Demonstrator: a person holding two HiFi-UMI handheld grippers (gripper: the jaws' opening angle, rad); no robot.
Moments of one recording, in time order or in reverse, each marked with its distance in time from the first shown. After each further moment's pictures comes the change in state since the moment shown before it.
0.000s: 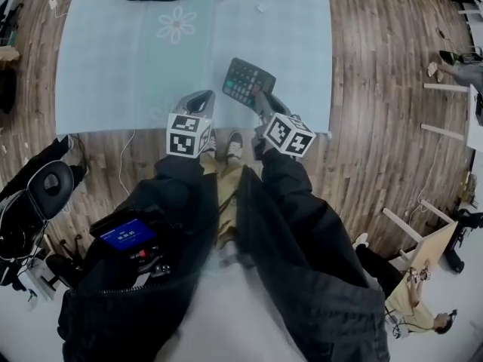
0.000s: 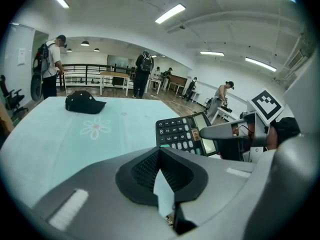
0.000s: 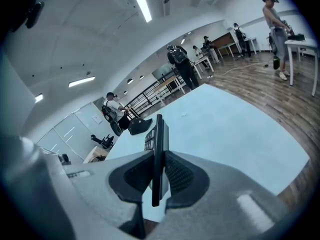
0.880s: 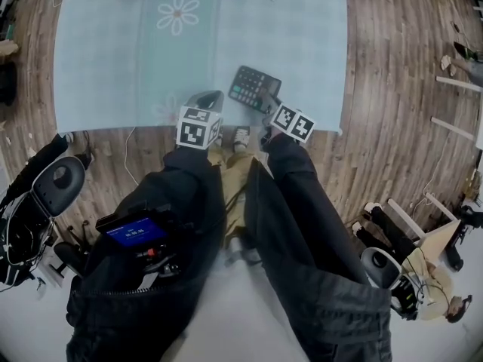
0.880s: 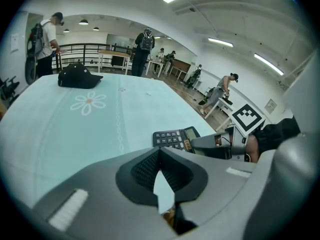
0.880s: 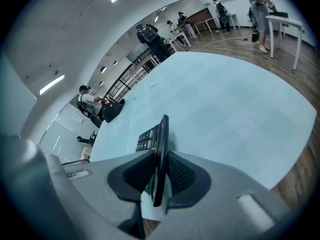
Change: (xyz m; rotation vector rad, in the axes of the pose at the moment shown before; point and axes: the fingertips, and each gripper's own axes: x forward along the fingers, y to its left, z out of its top) left arm 0.033 0.007 -0.053 -0.063 0.200 -0.035; right arm 0.045 -0.082 -0.089 0.230 0.227 -0.149
